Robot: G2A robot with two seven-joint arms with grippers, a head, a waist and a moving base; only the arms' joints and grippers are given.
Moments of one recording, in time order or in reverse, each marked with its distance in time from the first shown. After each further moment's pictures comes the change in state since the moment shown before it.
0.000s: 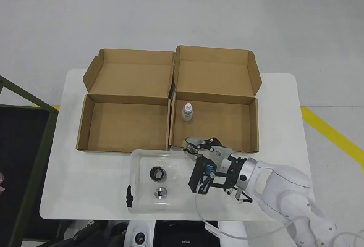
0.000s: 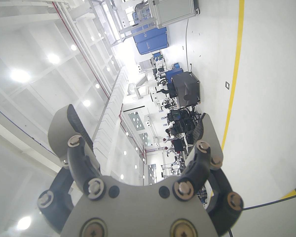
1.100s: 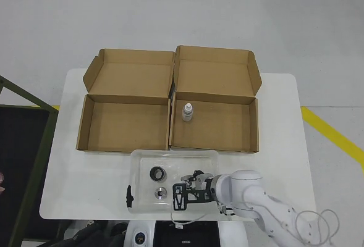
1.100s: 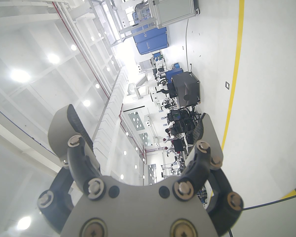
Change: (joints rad) left arm 0.000 0.000 0.000 0.000 0.000 0.000 0.000; right arm 0.108 -0.039 -0.287 0.217 0.184 -0.193 0.517
